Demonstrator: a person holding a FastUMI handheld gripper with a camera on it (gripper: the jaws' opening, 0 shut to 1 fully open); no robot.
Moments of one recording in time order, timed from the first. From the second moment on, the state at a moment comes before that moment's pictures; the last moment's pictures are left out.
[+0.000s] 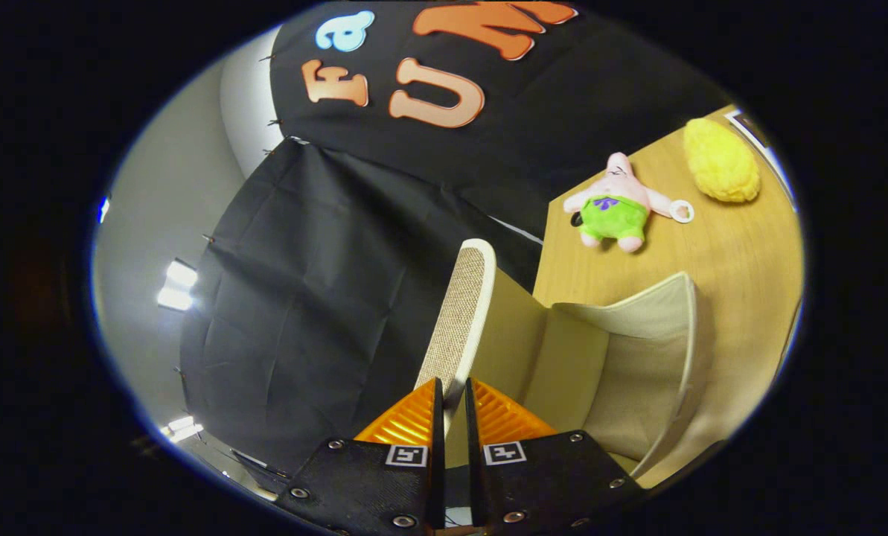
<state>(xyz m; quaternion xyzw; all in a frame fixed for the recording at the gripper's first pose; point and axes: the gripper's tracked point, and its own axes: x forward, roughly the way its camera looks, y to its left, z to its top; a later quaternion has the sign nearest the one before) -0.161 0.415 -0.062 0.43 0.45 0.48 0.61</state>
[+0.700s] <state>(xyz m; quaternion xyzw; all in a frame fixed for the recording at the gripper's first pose) -0.144 0.484 -0.054 0.37 0.43 0.45 0.68</state>
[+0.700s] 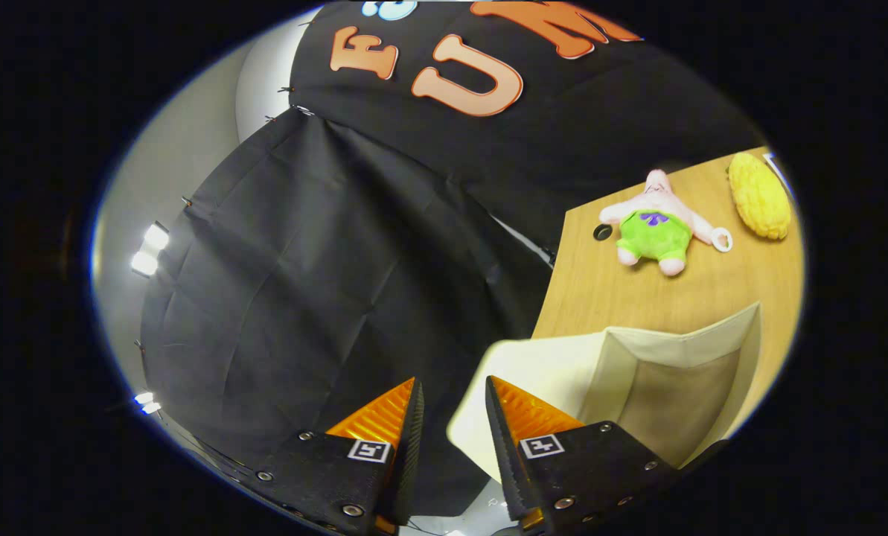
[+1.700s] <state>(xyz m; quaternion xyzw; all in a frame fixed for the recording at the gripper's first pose) -0.155 0.144 -0.296 0.08 0.51 0.18 0.84</state>
